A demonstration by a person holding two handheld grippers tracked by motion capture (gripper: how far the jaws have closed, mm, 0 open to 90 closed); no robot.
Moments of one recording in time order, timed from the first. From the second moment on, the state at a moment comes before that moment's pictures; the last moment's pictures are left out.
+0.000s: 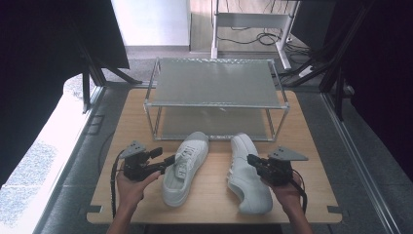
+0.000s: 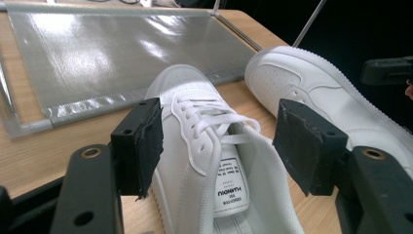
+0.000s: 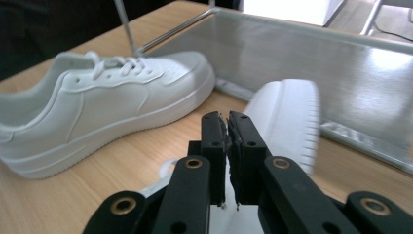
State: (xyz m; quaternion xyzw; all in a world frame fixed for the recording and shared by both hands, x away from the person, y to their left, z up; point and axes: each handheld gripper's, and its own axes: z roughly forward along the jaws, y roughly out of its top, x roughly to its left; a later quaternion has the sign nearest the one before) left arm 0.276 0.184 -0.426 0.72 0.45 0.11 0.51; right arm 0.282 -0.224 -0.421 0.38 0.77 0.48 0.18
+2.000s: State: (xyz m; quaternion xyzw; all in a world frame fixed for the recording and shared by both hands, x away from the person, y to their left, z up) left arm 0.281 0.178 -0.436 0.73 0.47 0.06 0.49; right arm 0.275 -0.221 -0.427 0.36 0.82 0.39 0.19
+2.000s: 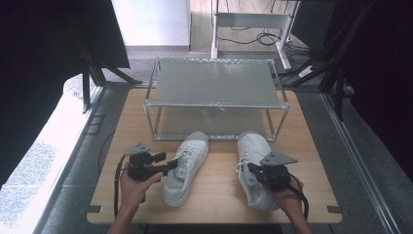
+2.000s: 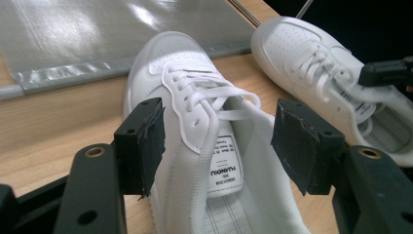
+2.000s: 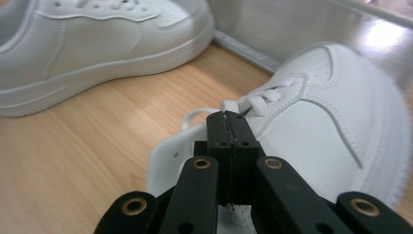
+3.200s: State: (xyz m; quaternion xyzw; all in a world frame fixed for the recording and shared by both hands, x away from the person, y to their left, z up) left arm 0.283 0.180 -0.437 0.73 0.48 0.05 0.49; right arm 0.222 -0.251 -0.440 0.40 0.80 0.39 0.20
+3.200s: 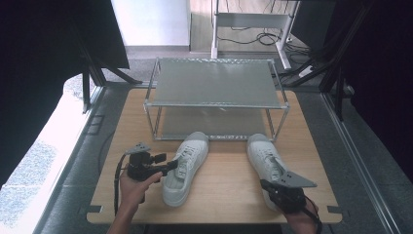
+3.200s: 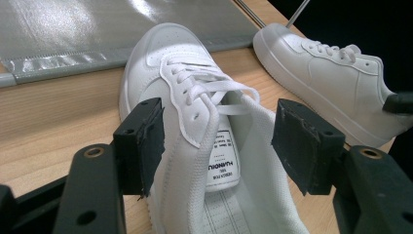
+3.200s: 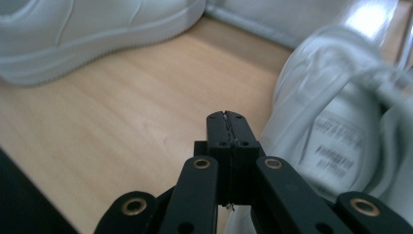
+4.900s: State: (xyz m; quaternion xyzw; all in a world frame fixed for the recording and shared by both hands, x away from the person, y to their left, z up) left arm 0.283 0.184 -0.429 0.73 0.49 0.11 0.46; right arm 0.270 -0.302 -0.412 0.43 0.73 0.47 0.24
